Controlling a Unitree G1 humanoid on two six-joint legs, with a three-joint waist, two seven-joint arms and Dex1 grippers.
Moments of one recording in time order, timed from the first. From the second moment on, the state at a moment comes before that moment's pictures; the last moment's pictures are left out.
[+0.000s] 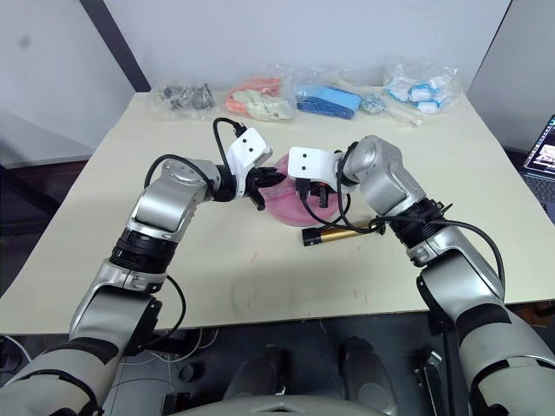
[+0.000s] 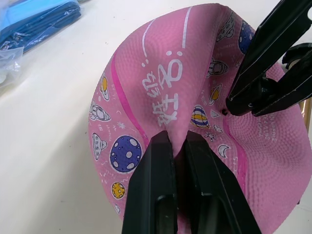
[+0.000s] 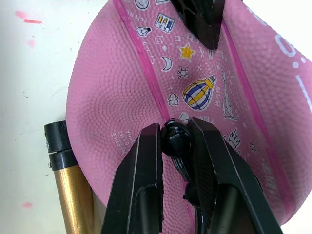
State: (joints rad) left arm -0.80 0.50 -0.24 0.13 -0.04 0.72 -0.83; right arm -1.04 -0.35 0.53 0.37 -0.28 0.45 1.09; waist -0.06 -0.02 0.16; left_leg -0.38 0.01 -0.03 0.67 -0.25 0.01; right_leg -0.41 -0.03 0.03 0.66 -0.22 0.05
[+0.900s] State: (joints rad) left arm -0.80 0.49 -0.24 0.13 -0.03 0.74 -0.83; right arm -1.06 -0.28 0.54 0.53 -0.31 0.40 1.04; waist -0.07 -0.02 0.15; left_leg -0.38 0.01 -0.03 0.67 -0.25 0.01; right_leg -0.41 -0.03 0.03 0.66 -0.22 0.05
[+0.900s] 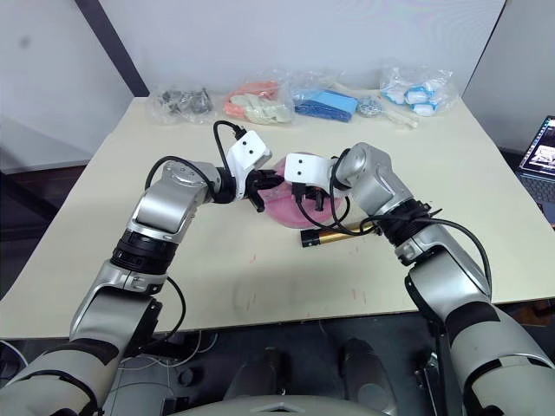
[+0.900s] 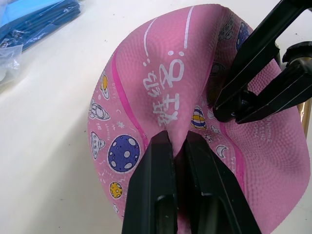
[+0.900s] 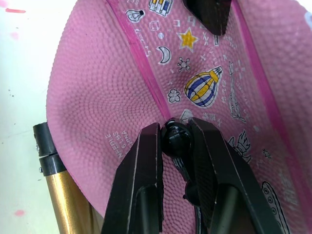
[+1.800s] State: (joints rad) left arm -0.83 0.47 -0.25 0.22 -0.02 0.62 -0.86; right arm -0.92 -0.34 0.42 0.28 -0.24 0.59 1.00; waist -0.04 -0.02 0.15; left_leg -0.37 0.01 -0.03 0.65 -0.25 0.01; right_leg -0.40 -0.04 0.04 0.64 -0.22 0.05
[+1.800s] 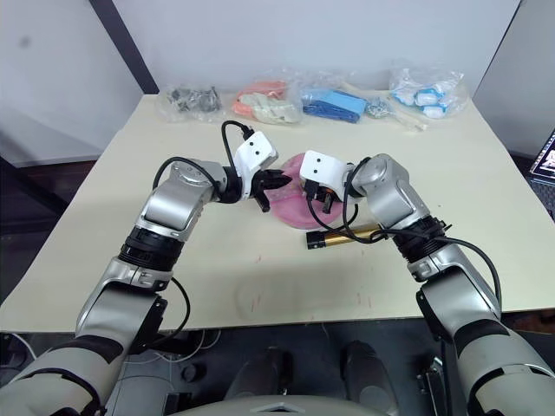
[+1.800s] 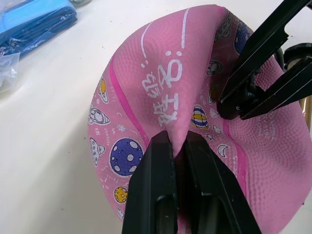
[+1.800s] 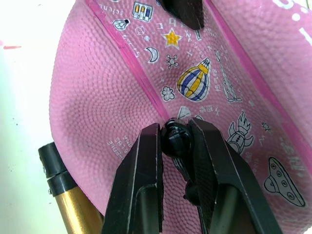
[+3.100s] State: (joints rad) left arm -0.65 0.86 0.01 -0.21 -0.57 0.95 -1.24; right arm -0.18 -0.66 -0.41 -0.89 0.38 1.13 0.88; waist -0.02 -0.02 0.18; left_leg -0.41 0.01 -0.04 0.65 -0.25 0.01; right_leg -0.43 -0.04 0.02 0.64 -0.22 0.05
